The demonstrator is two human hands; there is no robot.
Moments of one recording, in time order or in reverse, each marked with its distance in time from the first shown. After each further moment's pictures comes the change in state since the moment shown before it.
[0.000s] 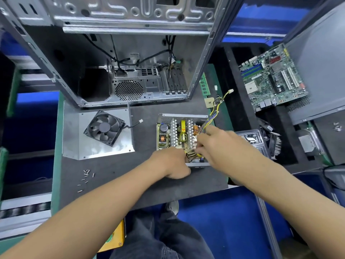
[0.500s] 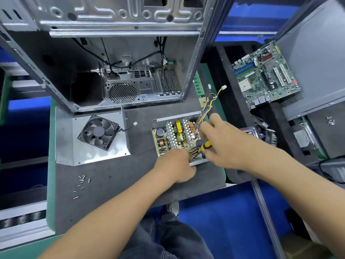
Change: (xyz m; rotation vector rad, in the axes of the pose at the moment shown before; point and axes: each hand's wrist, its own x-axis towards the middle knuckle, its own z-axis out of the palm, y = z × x) left_hand 0.002 0.019 0.016 -0.128 0.227 0.008; right_hand 0.000 0.025 -0.005 0.169 -0.076 -0.012
